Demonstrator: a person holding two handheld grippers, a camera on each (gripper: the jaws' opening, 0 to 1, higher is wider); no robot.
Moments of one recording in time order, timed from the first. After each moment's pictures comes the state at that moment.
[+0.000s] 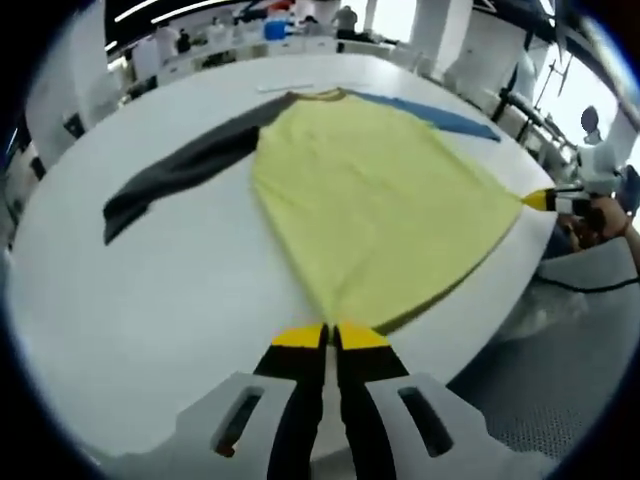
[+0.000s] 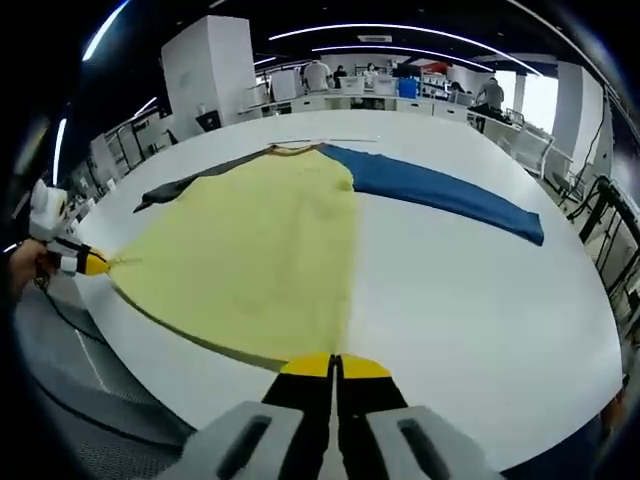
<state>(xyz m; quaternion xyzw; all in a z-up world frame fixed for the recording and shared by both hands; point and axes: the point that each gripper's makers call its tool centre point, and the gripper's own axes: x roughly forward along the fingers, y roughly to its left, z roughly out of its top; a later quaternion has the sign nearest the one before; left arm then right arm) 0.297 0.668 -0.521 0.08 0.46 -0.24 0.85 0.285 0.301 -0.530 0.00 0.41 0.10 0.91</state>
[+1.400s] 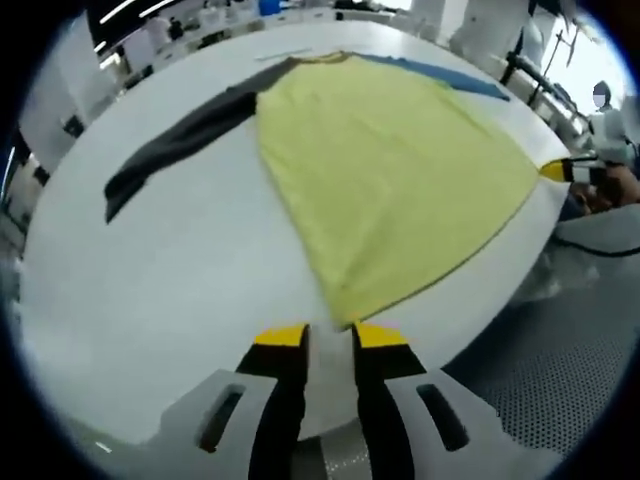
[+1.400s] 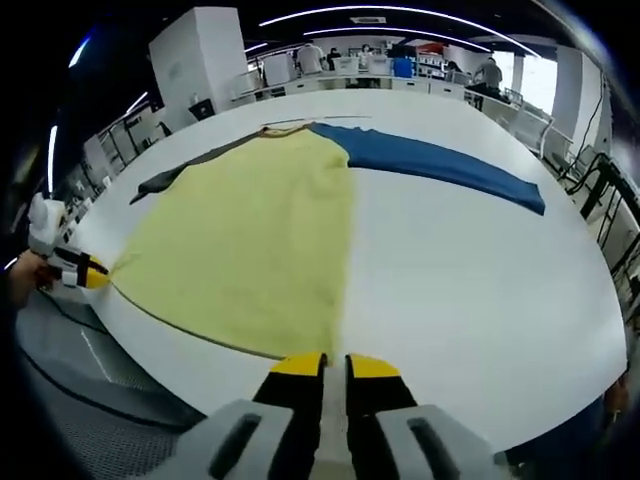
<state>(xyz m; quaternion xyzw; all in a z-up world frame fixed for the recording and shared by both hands) 0.278 0.686 -0.539 0.13 0.50 -0.21 0.83 0.266 0.297 -0.539 0.02 0.44 0.09 0.89</state>
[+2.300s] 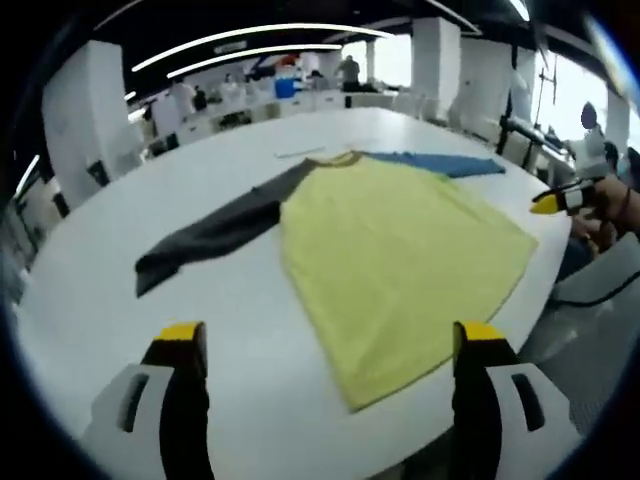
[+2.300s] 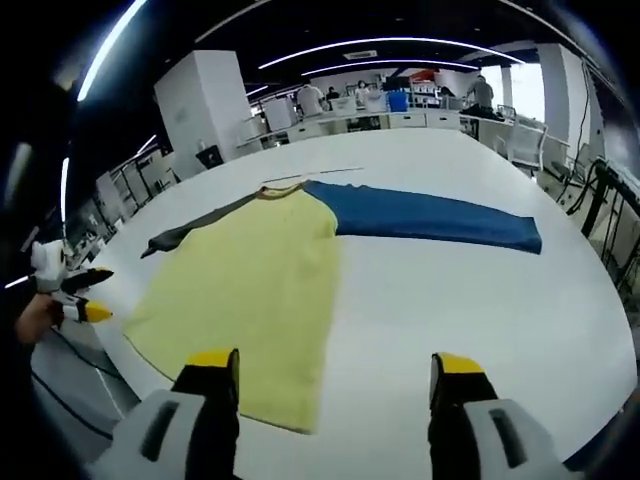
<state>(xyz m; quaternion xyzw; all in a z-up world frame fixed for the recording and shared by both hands) 0.324 0.669 -0.475 0.10 0.31 -0.22 0.92 0.323 0.264 -0.501 0.06 0.36 0.10 0.92</state>
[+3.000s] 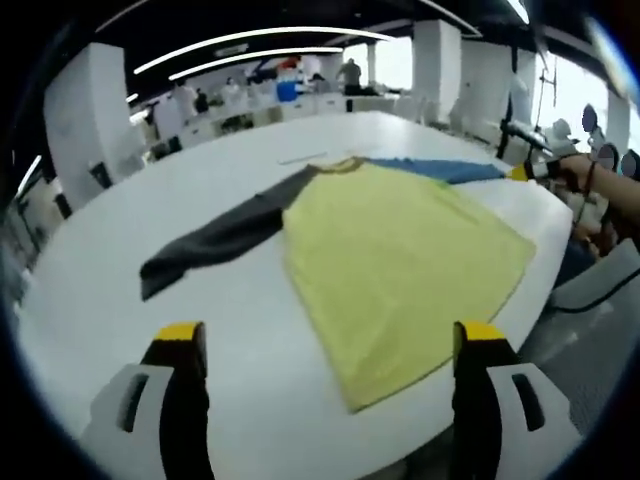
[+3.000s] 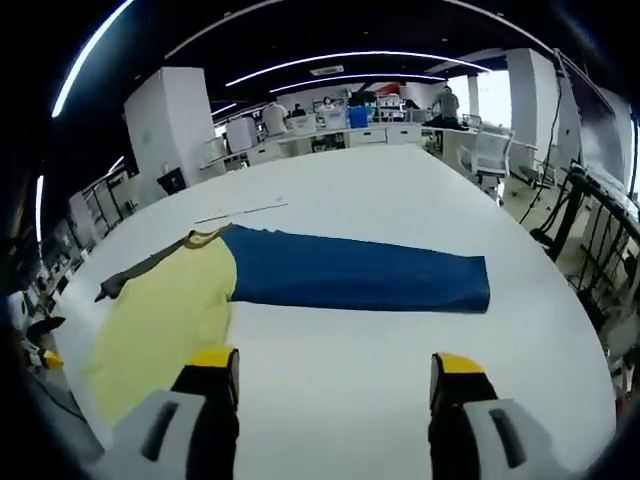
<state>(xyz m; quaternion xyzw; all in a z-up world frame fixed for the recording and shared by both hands) 0.326 0.670 -0.466 0.10 0.32 -0.21 0.92 0.411 0.163 -0.492 0.08 0.33 0.03 0.94</state>
